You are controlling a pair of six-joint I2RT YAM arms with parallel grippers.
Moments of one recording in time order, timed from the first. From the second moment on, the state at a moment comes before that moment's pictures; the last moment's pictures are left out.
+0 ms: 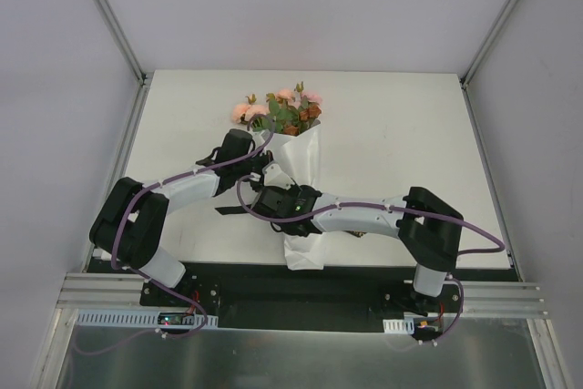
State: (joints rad) left arm -0.48 1.54 0.79 -0.02 0.57 -0.73; right arm 1.24 1.80 1.23 -0.58 0.80 0.33
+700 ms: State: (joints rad) left arm -0.44 1.48 0.72 -0.16 0.28 -0.78; right arm 1.11 1.53 0.97 -0.54 0.41 0.39
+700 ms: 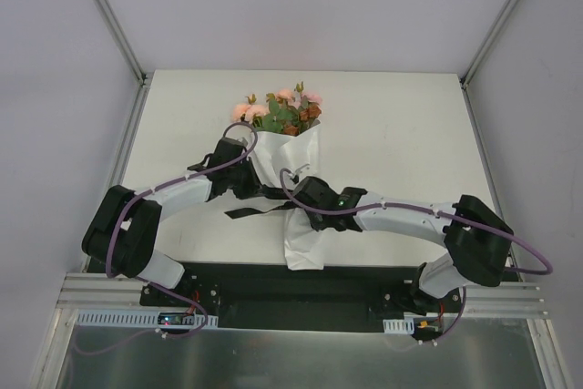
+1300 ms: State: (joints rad) left arm -0.39 1.50 0.73 -0.20 0.22 -0.77; right arm 0.82 1.41 0.73 -0.25 -0.29 0.38
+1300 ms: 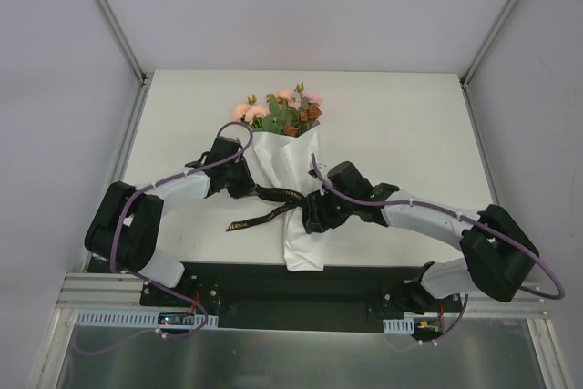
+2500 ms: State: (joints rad) left arm -0.39 1.42 0.76 -0.20 0.42 -0.62; right arm 0.57 1.42 0.70 -0.33 -0.54 0.16
